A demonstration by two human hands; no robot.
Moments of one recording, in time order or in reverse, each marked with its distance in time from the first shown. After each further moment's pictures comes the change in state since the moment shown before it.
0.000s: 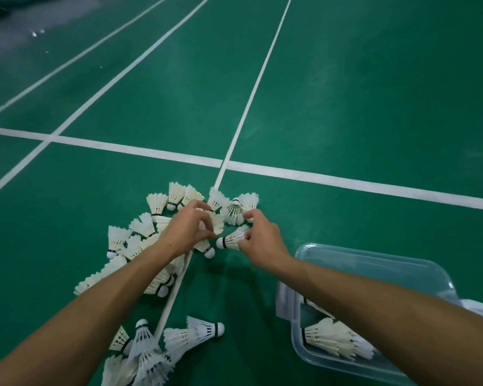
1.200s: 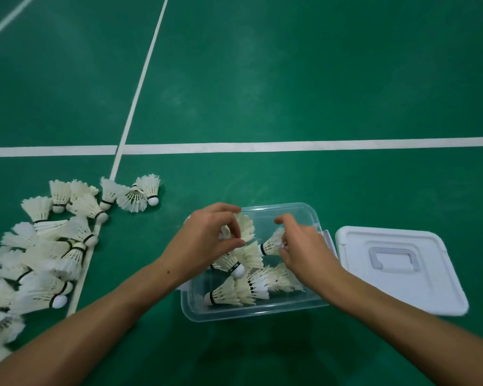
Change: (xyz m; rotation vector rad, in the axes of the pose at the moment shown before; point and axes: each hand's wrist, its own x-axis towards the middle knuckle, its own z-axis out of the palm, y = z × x) left_hand -0.050 0.242 0.073 -0.240 -0.167 0.433; right_hand -0.153 0.174 -0.152 -0.392 0.161 0.091
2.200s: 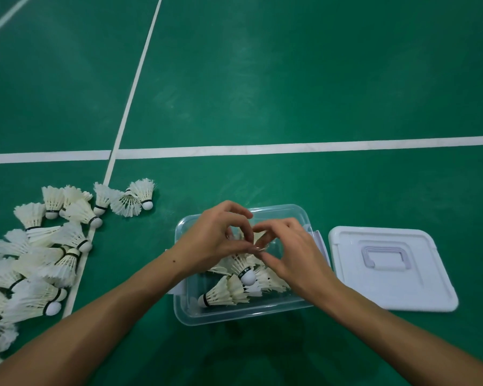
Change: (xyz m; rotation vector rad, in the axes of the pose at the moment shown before) left_hand 0.020 0.018 0.007 -0.126 -0.118 0.020; right_hand -0.017 -0.007 -0.007 0.232 0.151 -0.198
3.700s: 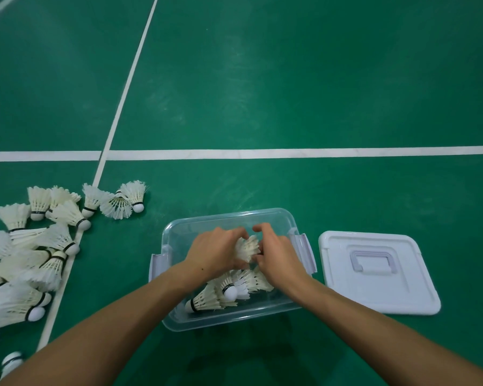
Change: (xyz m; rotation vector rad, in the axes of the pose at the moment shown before) left_hand 0.023 -0.027 0.055 0.545 -0.086 -0.144; right_hand 0.021 0.012 0.032 -0.025 -0.164 0.357
